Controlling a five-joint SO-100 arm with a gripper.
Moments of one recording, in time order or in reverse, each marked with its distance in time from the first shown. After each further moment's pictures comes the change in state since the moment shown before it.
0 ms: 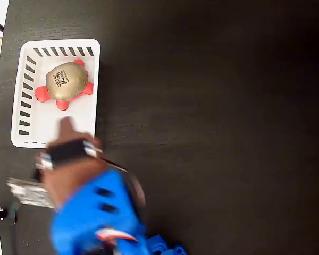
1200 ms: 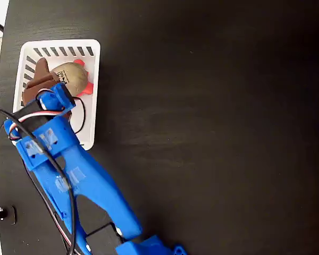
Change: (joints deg) arm -8.2 -63.5 -34.3 7.2 -0.6
